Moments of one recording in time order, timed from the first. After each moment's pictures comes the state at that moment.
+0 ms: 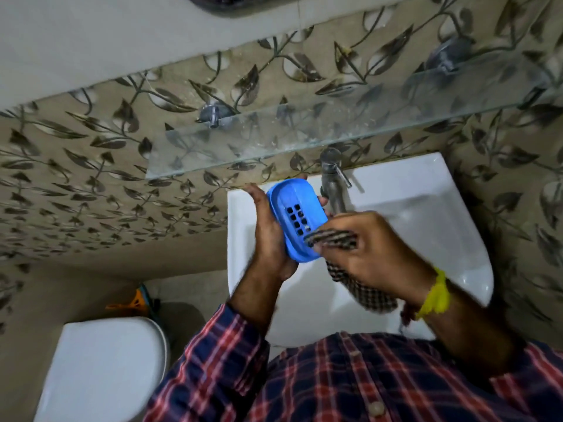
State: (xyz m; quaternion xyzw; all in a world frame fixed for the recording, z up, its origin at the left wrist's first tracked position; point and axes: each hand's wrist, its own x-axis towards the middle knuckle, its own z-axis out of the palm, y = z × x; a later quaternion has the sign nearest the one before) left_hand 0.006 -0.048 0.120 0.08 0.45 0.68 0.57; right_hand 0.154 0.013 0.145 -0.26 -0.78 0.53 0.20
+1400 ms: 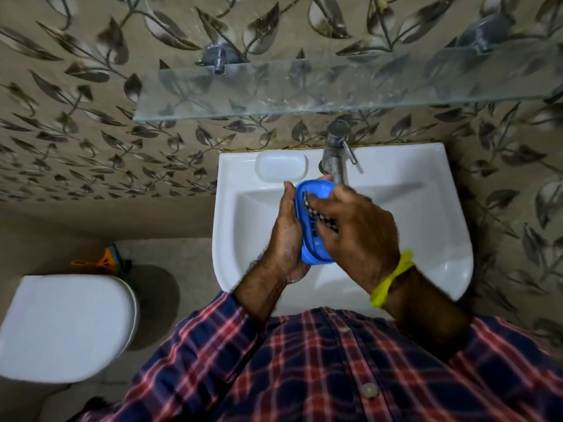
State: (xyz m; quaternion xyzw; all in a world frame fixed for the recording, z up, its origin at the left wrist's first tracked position) left_hand 0.034 -0.072 0.081 0.03 0.44 0.66 0.61; right_hand 0.140 -0.017 0.137 -0.31 -0.92 0.18 0.18
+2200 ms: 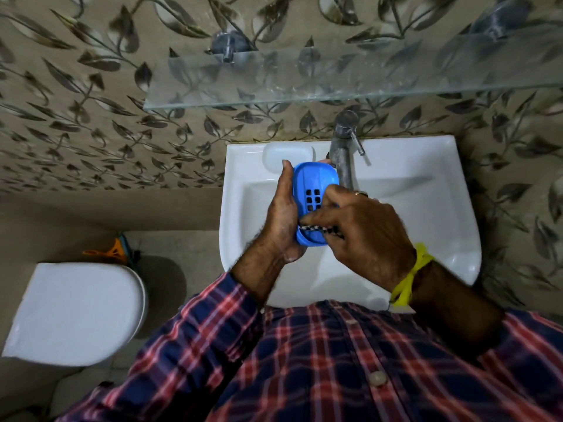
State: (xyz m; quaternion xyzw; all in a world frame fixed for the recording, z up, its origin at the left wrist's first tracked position) left_hand 0.020 -0.073 0.096 0.05 0.44 0.65 0.61; right_hand 0.153 -0.019 0.151 -0.20 -0.95 0.22 0.09
